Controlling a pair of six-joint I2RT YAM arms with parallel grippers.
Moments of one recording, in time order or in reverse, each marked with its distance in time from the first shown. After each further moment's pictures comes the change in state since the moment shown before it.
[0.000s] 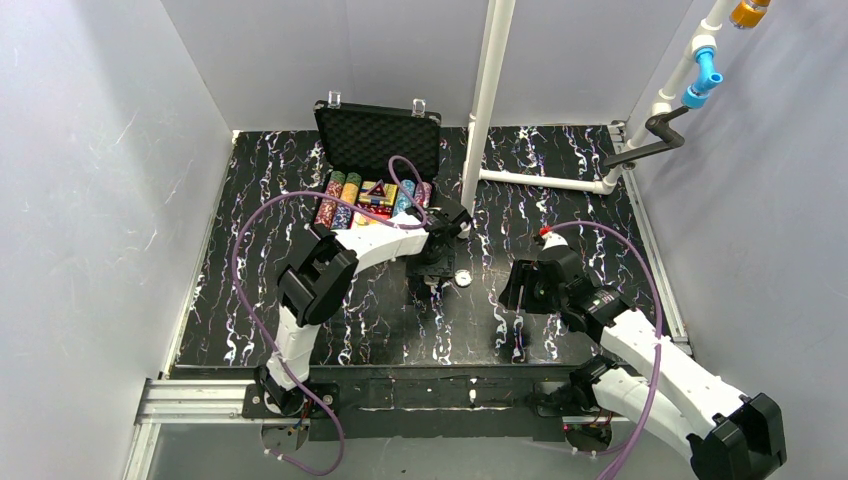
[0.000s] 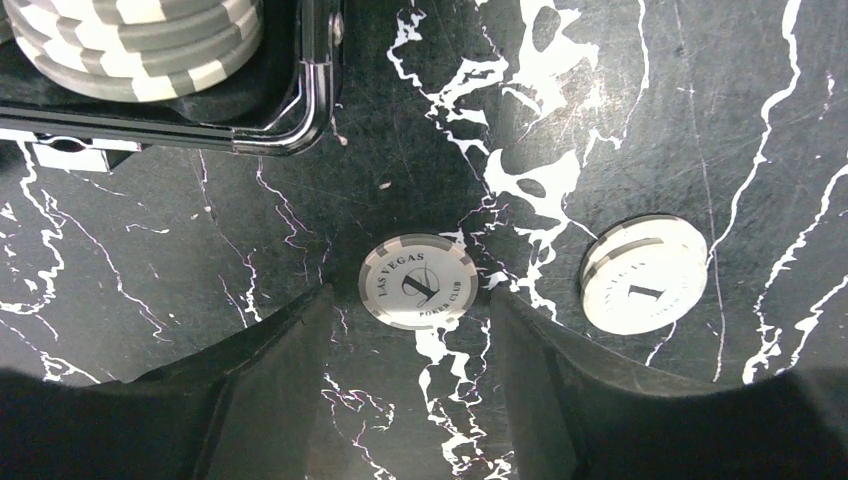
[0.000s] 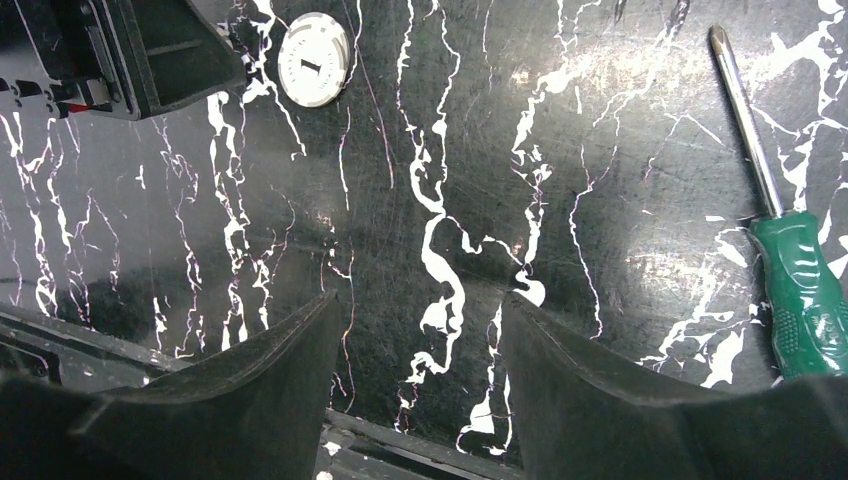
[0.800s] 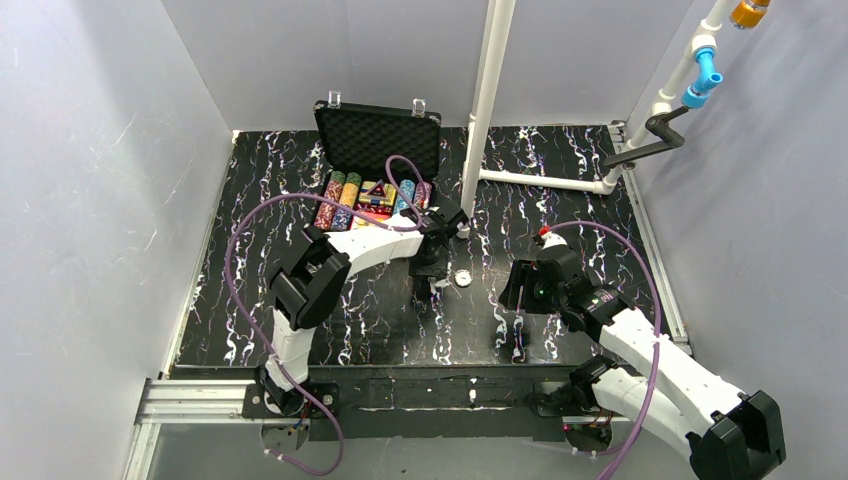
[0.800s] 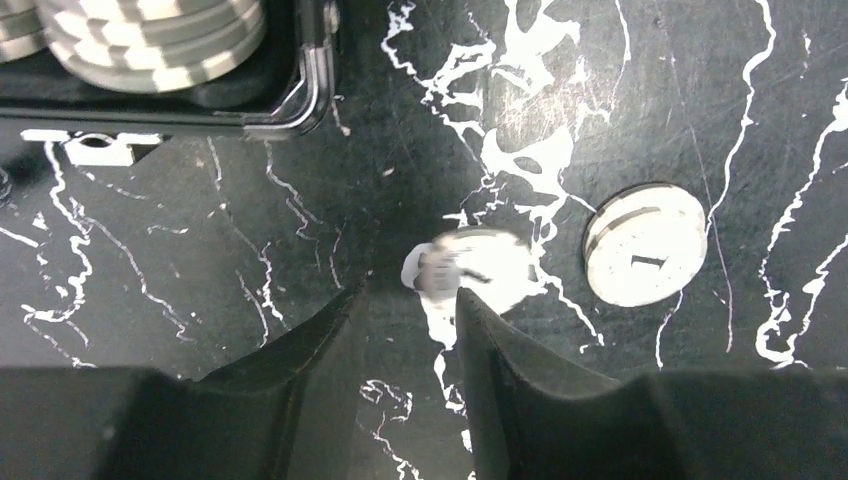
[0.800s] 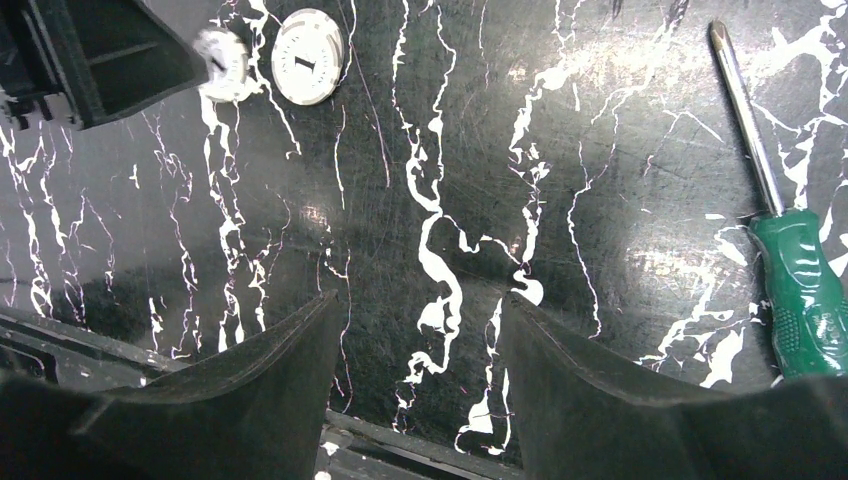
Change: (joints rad) left arm -0.008 -0.033 -0.032 0.028 -0.011 0.073; right arm -0.003 0.016 0.000 0.001 -0.002 0.000
